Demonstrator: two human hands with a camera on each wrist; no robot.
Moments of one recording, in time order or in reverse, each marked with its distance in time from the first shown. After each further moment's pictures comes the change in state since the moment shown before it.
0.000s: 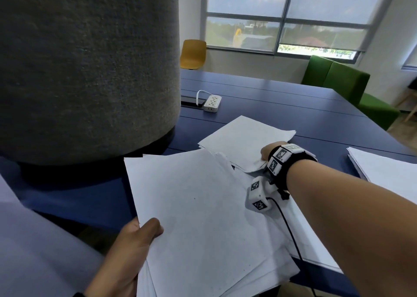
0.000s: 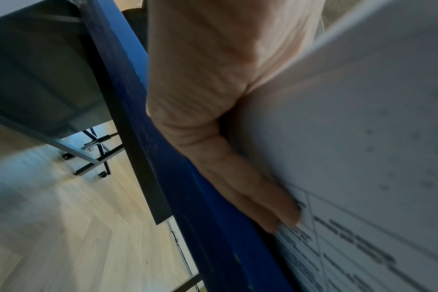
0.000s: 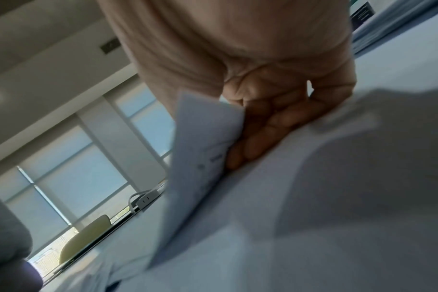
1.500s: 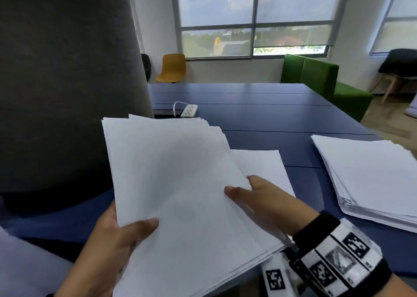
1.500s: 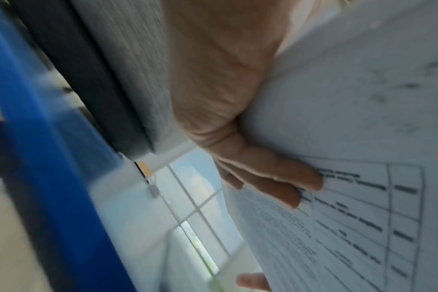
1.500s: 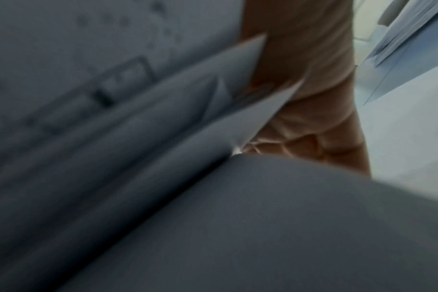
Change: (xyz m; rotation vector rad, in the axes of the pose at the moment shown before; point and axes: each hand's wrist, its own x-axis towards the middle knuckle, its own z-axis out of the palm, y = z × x) left_hand -0.058 0.049 0.028 -0.012 -0.148 0.195; right_hand -0.183 0.081 0.030 0.685 -0.100 -0.291
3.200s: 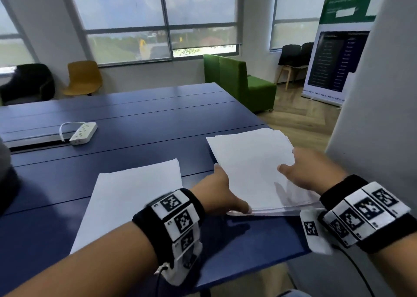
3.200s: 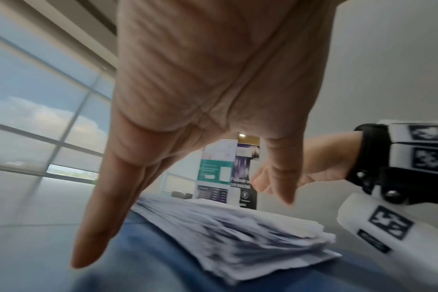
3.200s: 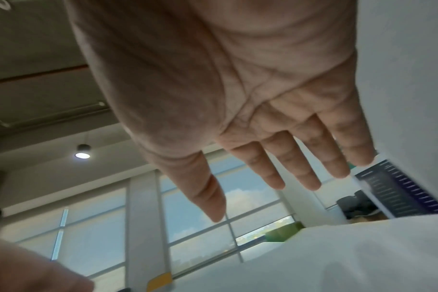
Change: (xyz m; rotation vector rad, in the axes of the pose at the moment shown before) left_hand 0.055 -0.047 0.349 1.295 -0.816 0.200; right_hand -0.036 0.126 -0.253 -0.674 0.588 0.372
